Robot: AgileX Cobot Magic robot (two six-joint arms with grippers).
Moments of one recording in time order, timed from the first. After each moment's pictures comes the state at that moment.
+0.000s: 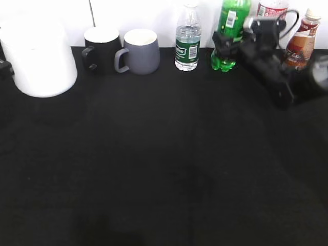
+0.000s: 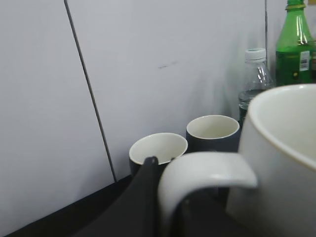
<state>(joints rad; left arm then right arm) 0.14 1.57 -0.62 0.86 -1.06 -0.38 0.20 2.34 -1.30 -0.21 -1.02 0.24</state>
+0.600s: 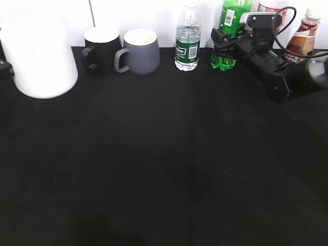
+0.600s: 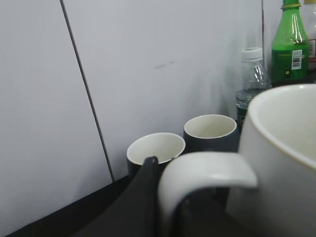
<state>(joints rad) 0.14 1.57 -0.62 0.87 -1.07 -0.38 0.20 2.35 -1.36 -0.21 -0.95 0.25</state>
